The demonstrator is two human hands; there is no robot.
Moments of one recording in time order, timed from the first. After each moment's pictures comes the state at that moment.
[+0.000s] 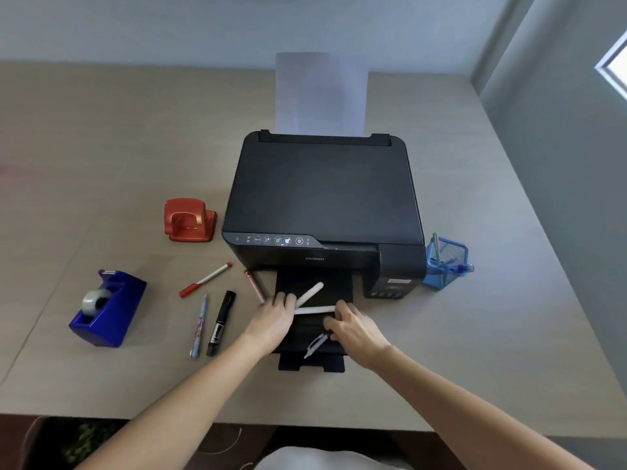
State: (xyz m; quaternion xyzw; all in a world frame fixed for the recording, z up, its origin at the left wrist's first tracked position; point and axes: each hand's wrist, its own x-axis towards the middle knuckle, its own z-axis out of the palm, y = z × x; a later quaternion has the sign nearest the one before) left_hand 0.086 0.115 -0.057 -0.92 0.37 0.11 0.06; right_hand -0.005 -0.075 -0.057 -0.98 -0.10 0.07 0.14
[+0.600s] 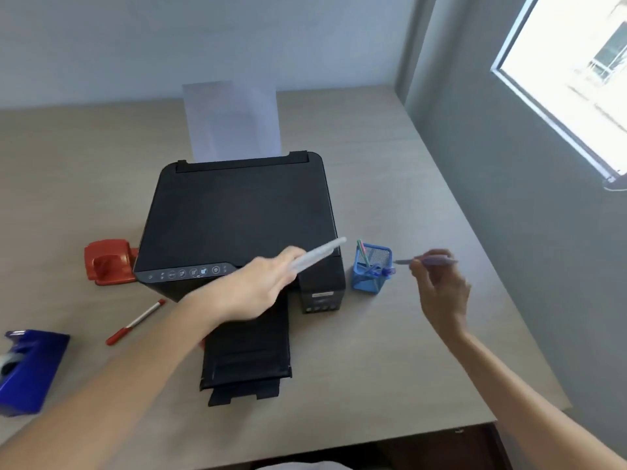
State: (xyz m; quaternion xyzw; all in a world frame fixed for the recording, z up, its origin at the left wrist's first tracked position) left_hand 0.085 -0.020 0.149 -0.85 0.41 0.29 -0.16; right_hand -0.064 -0.281 0.033 -0.78 0.33 -0.33 0.42
